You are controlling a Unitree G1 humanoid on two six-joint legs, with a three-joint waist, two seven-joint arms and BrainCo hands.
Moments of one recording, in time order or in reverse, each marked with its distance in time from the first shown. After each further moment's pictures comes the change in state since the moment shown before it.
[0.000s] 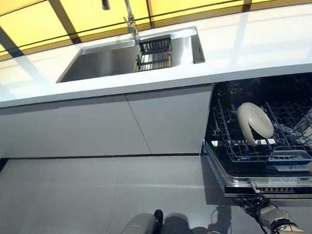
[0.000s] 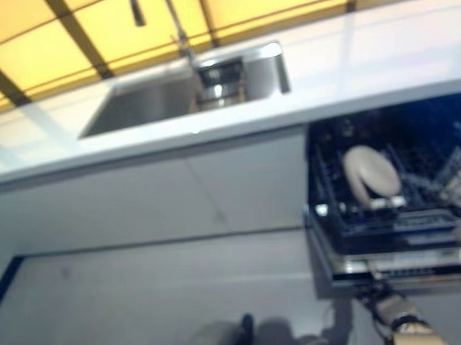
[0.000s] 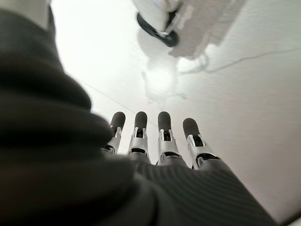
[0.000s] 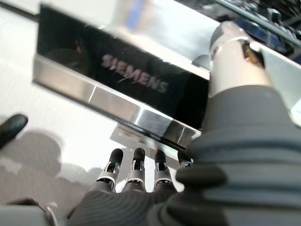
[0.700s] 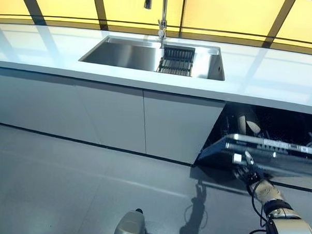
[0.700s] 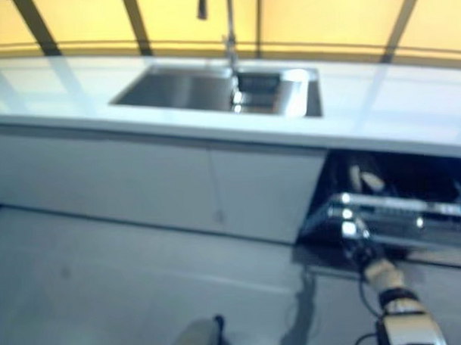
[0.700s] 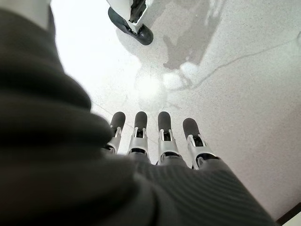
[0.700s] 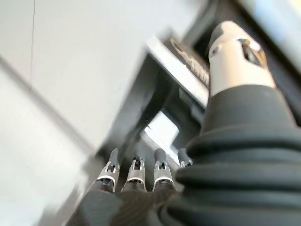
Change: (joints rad) left arm 0.039 0.124 0.021 -0.011 0.106 0.008 -0.026; right arm -0.174 0.012 0.042 -0.216 0.091 -0.103 0.197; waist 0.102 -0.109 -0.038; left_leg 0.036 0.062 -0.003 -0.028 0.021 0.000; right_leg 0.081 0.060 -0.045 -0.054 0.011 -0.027
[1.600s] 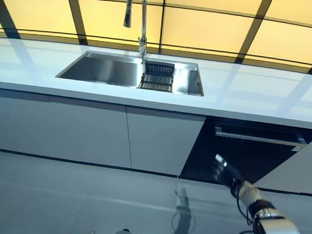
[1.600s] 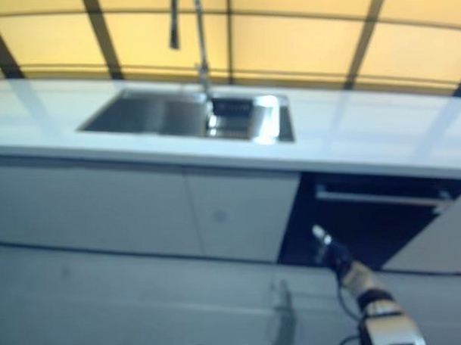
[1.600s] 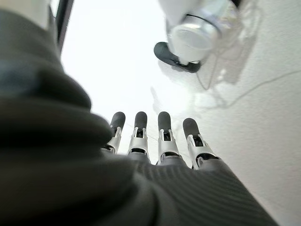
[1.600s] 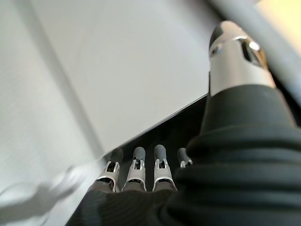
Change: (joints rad) left arm -0.095 0.001 -0.004 0.014 0.022 -0.026 0.042; right arm 0.171 0.147 0.086 0.078 -0.527 0.024 0.127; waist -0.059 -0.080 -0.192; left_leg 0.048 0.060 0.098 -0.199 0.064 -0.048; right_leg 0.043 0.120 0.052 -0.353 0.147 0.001
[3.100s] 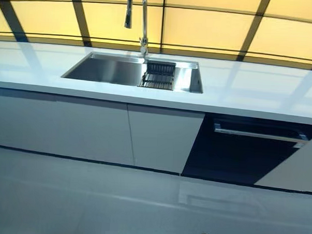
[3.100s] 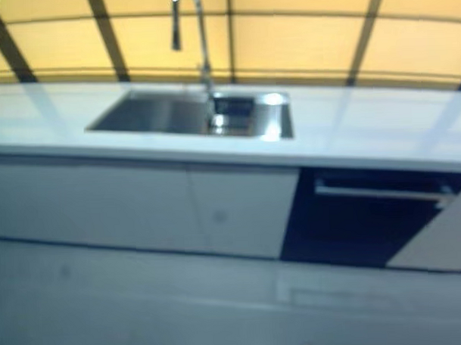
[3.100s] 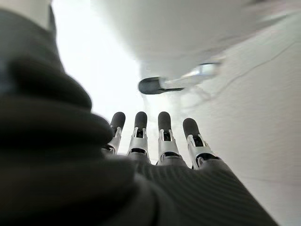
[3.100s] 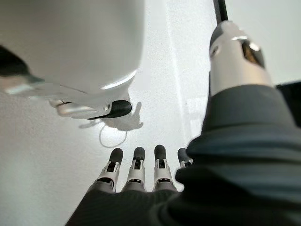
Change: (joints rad) left arm -0.057 -0.127 -0.196 0.018 0.168 0.104 -0.023; right arm 0.298 0.102 0.075 0.160 -0.292 -0.067 -0.216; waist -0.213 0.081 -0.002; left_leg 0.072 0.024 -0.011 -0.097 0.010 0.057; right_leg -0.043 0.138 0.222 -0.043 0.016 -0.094
